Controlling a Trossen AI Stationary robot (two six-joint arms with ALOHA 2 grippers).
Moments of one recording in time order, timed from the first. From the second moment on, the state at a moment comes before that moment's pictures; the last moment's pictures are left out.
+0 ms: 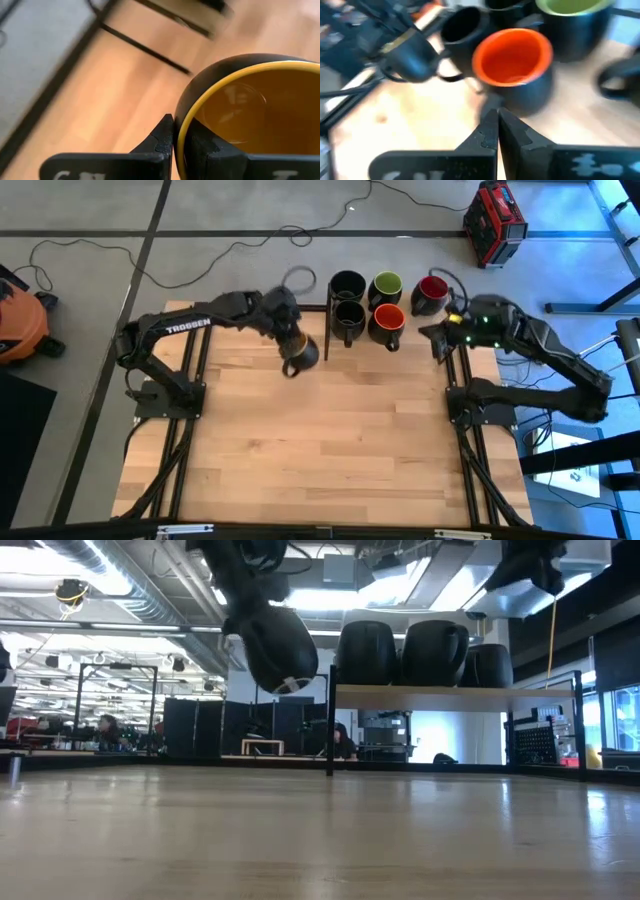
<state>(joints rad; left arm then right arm) 0.43 1.51 1.38 -0.83 -0.04 -0.10 -0.51 0.78 1.09 -0.91 -0.05 0.43</state>
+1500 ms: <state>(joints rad) -0.09 1.81 1.38 -0.86 -0.29 -0.31 0.62 1.44 1.03 -0.57 0.63 1.15</state>
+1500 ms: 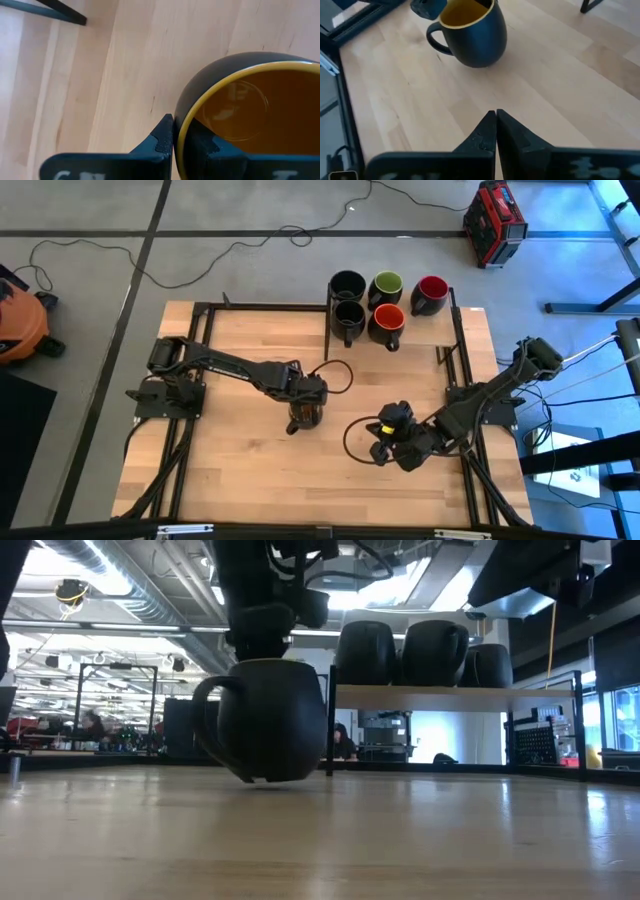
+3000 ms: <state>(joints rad) -0.12 1.51 1.36 -0.96 -0.26 -0.19 0.61 1.52 1.04 -0.30 0.59 0.93</state>
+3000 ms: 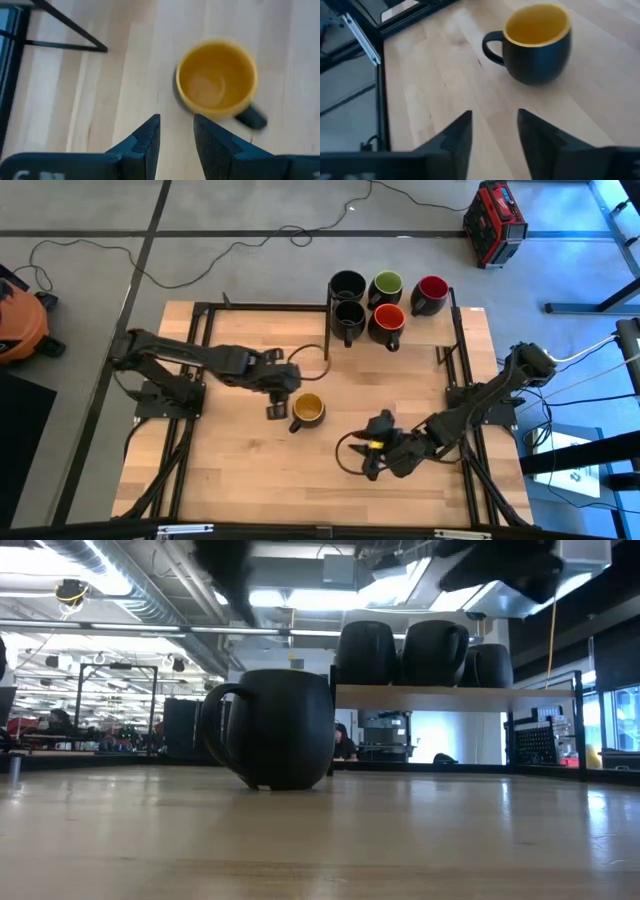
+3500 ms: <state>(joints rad) -0.05 1.30 0.72 -0.35 -0.18 -0.18 0.41 1.74 1.03 -0.14 0.54 0.75</state>
